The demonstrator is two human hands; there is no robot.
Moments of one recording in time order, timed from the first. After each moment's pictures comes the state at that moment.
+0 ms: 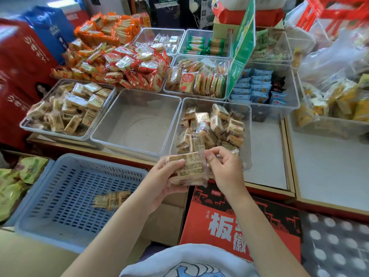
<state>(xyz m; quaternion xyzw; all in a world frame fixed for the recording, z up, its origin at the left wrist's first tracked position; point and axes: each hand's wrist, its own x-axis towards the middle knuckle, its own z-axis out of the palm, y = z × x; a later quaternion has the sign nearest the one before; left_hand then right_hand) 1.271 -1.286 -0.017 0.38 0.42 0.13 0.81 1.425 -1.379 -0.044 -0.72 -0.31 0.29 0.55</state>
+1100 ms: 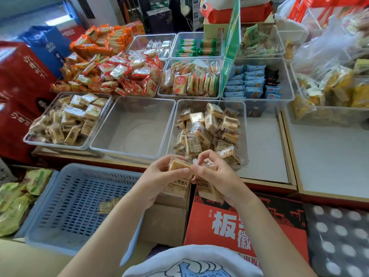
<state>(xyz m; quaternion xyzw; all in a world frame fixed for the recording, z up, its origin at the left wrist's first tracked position) 1.275 -1.281 -0.016 0.59 0.39 0.08 0.71 1.437 -1.405 -0.037 -0.58 -0.29 0.54 0.54</state>
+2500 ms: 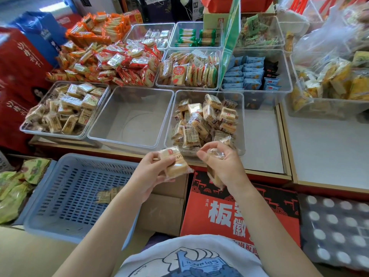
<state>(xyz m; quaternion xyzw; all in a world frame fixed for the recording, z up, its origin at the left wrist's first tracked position) 1.262 -1.290 -0.032 0.45 0.48 0.13 0.74 1.433 -1.416 -0.035 -0.68 -0.24 0.43 0.55</state>
